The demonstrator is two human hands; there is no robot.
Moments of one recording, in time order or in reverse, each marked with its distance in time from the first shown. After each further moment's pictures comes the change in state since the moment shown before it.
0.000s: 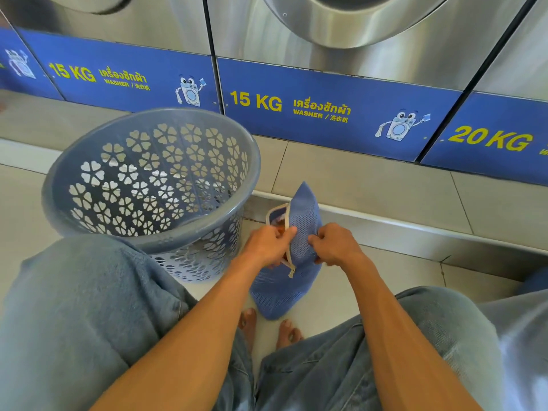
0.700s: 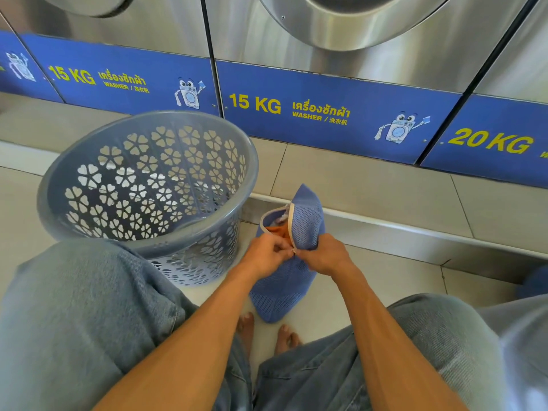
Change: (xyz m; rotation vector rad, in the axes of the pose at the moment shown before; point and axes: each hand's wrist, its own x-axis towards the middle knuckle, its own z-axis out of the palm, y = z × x) left_hand 0.014 -0.026 0.015 0.011 -0.052 0.171; right_hand 0.000 0.001 0.015 0.074 -0.013 0.032
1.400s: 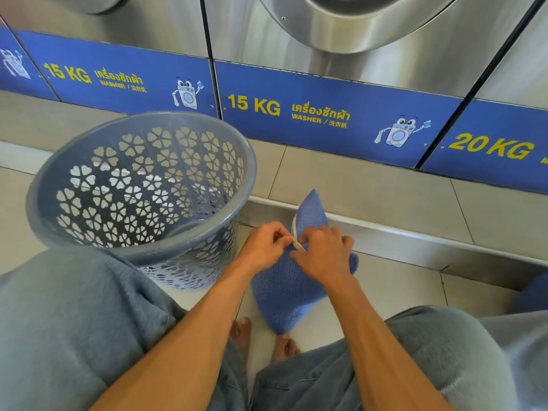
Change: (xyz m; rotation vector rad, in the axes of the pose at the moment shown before) left_hand 0.018 0.011 -0.009 -0.047 0.108 0.075; right_hand -0.001 -0.014 0.004 -0.377 0.333 -0.150
